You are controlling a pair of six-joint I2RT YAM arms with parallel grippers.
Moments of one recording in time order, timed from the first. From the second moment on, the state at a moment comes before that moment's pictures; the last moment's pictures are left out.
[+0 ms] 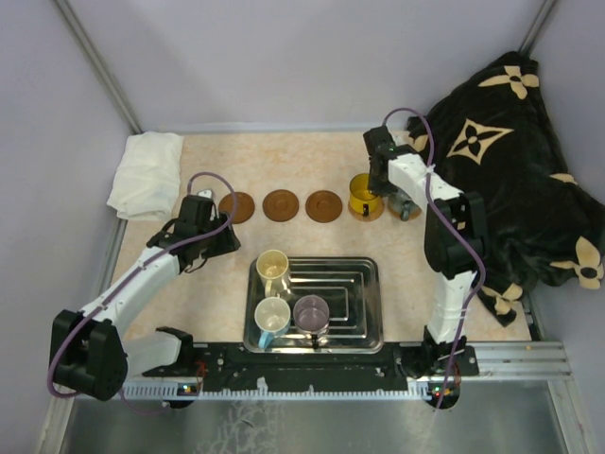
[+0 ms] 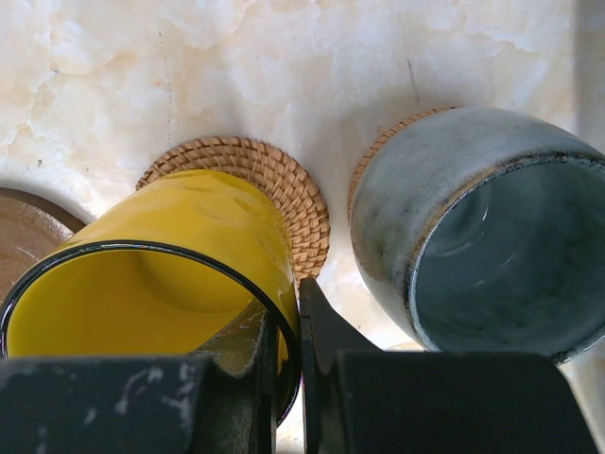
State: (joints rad) left arm -0.32 1.17 0.74 -0.43 -0.05 -0.48; right arm 0.30 1.98 1.61 -0.72 0.28 0.40
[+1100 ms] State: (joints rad) left arm -0.32 1.17 0.74 -0.43 -0.06 -0.48; right arm 0.28 1.98 1.58 -0.70 0.28 0.40
